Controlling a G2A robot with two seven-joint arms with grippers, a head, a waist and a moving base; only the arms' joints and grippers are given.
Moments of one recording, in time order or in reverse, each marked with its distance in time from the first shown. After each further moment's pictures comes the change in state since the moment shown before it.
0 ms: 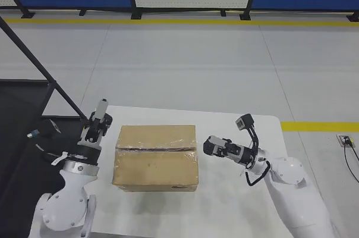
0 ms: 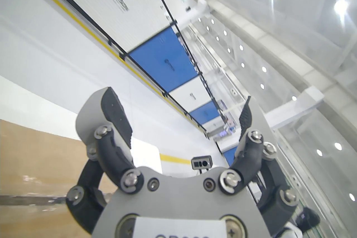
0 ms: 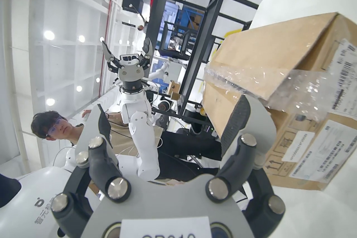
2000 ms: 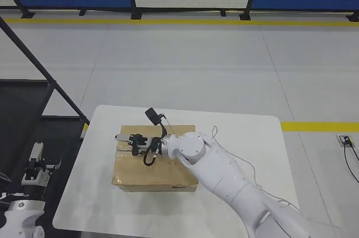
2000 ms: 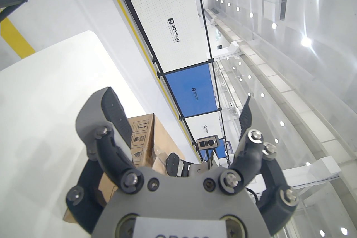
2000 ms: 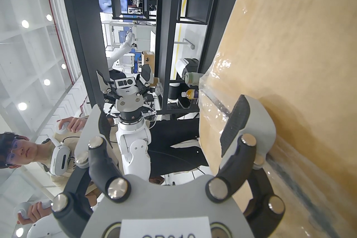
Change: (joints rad) left arm 0.238 0.034 -0.365 0.232 -0.305 -0.196 -0.140; right arm 0.572 -0.477 -0.705 0.794 0.143 0.039 -0.300
